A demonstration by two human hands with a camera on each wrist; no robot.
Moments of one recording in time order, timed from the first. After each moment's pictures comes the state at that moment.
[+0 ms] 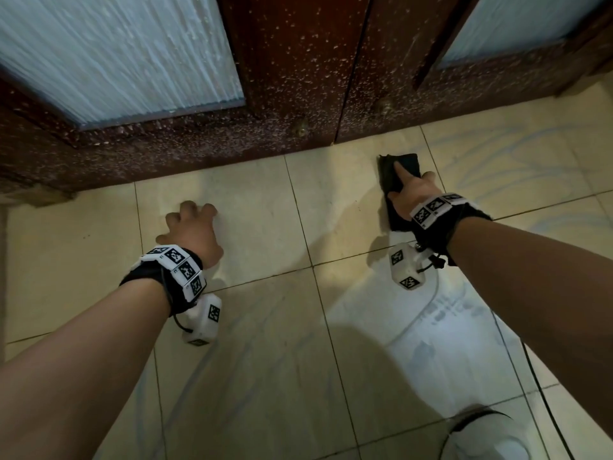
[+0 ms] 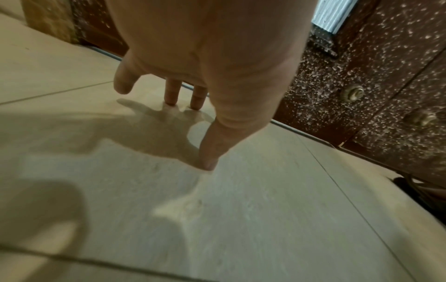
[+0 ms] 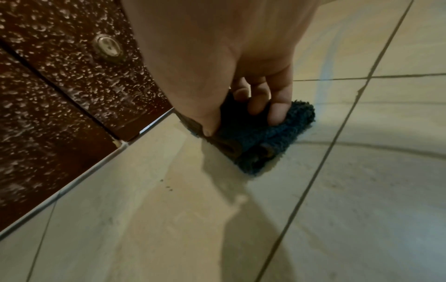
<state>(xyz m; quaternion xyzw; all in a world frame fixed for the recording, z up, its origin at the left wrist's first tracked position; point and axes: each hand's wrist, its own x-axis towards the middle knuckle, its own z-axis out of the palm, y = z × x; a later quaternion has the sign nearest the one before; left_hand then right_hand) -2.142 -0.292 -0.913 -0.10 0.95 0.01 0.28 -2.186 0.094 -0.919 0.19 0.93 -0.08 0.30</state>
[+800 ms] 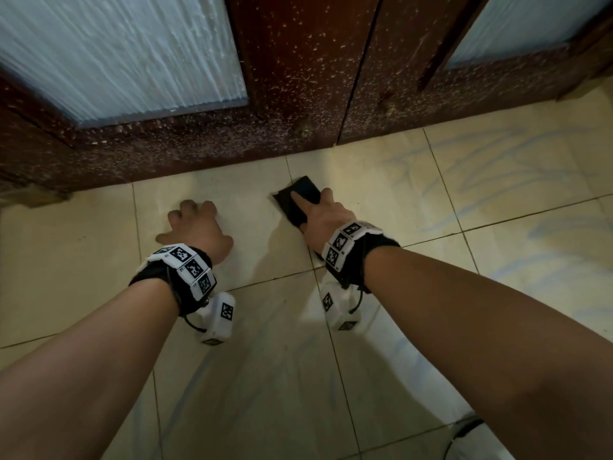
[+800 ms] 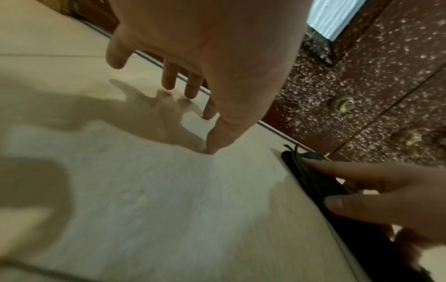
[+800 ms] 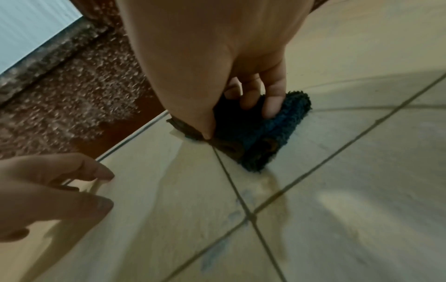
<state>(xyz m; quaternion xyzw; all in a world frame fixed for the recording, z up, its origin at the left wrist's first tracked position) -2.147 -0.279 -0.915 -0.14 0.96 0.05 0.25 -2.161 -0.058 -0.925 -0.01 0.93 -0.08 0.35</state>
